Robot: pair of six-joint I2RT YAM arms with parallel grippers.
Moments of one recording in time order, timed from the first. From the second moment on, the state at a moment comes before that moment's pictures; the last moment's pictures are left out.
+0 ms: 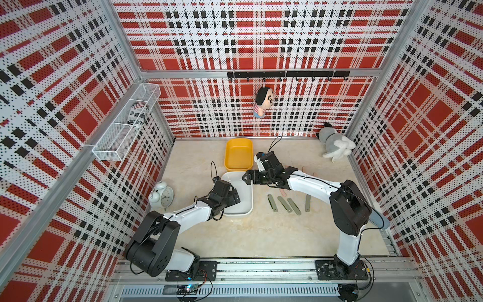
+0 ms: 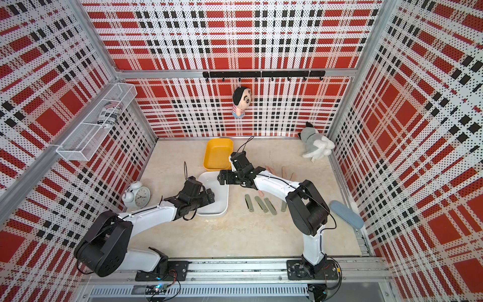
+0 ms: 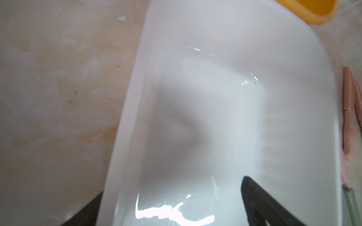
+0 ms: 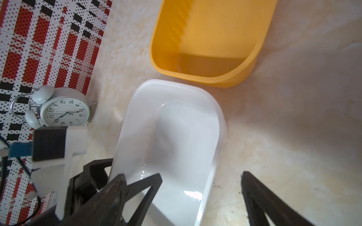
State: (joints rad) left arm -0.48 1.41 0.59 -0.07 -0.11 -0.73; right arm 0.71 1.91 1.38 -0.22 -0.21 0.58
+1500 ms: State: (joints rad) left arm -0.80 1.03 0.36 -0.20 -0.16 -0.99; right arm 0.78 1.75 1.16 -0.25 -0.32 0.61
